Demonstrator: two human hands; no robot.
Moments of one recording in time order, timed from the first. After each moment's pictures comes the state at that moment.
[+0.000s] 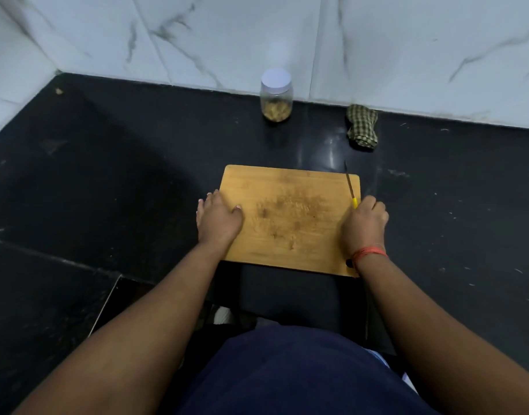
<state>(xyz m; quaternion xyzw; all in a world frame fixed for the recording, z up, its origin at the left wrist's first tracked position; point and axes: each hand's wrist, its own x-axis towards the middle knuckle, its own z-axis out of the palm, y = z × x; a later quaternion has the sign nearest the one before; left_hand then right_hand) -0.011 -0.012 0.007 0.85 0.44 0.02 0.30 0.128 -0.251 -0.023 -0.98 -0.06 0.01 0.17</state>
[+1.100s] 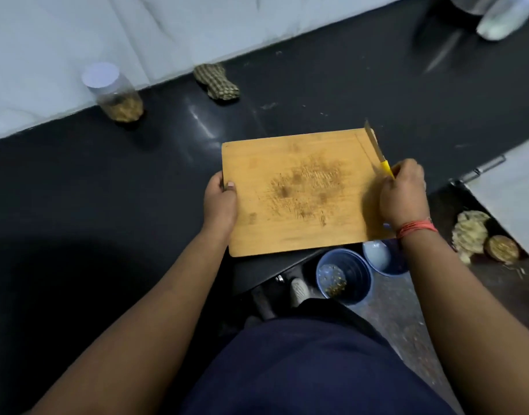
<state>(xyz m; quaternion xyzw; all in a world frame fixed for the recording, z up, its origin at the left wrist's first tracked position) 0.027 -0.112 0.024 0.75 0.22 -0.08 0.62 -0.017 -0.419 0.046 -0.92 0.25 -0.10 0.28</state>
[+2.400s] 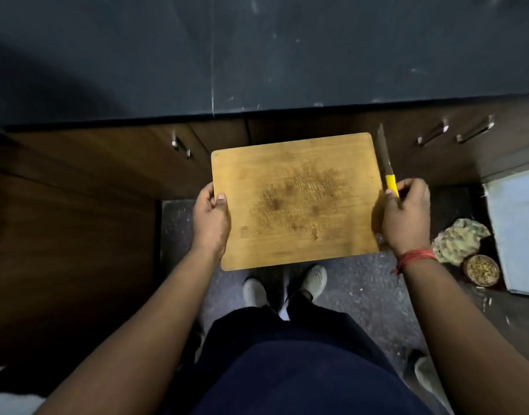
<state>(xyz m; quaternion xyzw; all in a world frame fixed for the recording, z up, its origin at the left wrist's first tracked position) -0.270 -0.419 -0.049 0.67 0.43 0.04 0.61 -0.185 -0.727 -0.034 -0.92 0.08 -0.01 0.38</state>
